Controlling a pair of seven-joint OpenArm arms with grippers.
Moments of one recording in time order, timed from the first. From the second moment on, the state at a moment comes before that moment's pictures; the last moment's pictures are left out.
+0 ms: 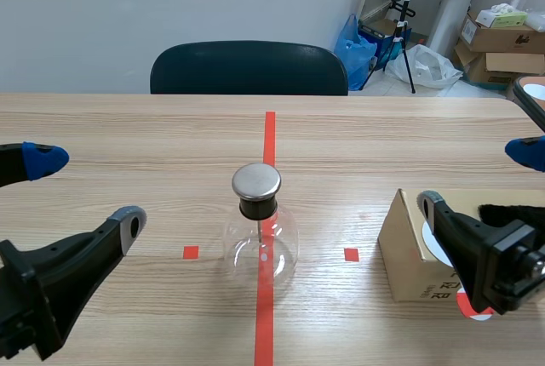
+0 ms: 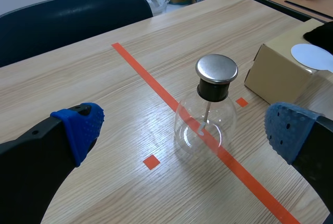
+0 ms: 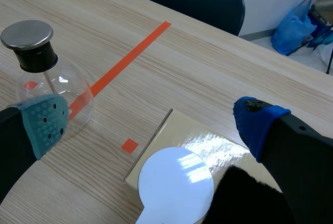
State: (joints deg) left arm 48.0 -32.4 -9.0 120.2 -21.3 -26.4 -9.4; right arm -45.8 30.9 12.9 114.6 16.4 22.1 11.7
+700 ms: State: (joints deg) left arm 48.0 -32.4 -9.0 120.2 -21.3 -26.4 -9.4; right arm -45.8 31.0 12.9 114.6 11.4 22.4 12.3
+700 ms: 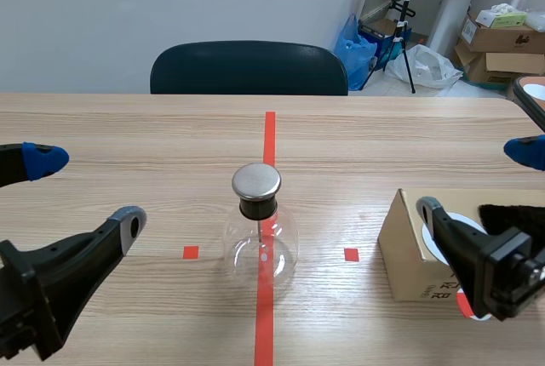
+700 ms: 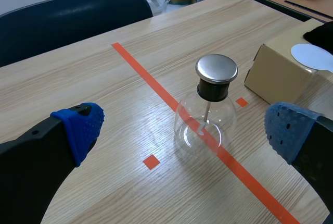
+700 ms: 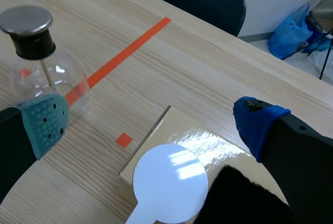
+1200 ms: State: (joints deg) left arm 48.0 -32.4 -9.0 120.2 -21.3 -26.4 -9.4; right arm -55.0 31.0 12.9 114.9 1.8 14.2 13.9
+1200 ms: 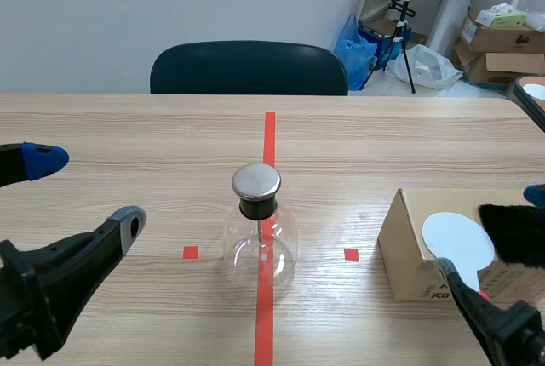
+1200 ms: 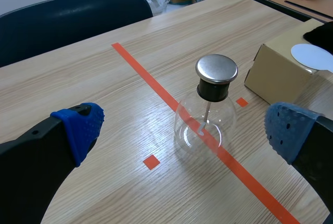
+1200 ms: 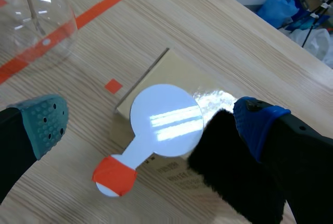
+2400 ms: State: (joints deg) left arm 48.0 -32.4 -9.0 120.2 -21.3 -26.5 -9.4; right arm -67.8 12.4 8.9 108.0 -59.6 -19.5 18.4
